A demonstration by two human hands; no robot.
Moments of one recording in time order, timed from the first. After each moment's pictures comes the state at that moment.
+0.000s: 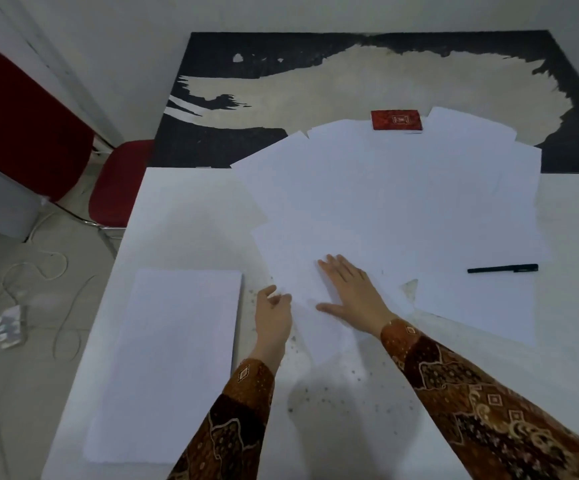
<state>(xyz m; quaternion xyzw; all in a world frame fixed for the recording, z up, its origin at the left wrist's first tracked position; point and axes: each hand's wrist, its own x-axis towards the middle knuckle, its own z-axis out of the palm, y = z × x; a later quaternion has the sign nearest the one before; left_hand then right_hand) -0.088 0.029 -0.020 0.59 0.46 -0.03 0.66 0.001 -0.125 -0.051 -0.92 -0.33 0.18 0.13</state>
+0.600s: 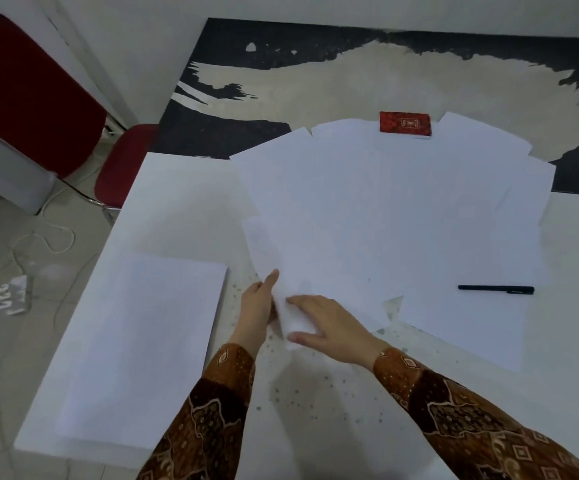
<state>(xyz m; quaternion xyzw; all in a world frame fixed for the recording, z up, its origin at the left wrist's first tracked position) -0.059 0.021 -0.014 0.52 0.52 -0.06 0.67 -0.027 -0.139 -0.024 -0.83 -0.40 0.25 0.30</state>
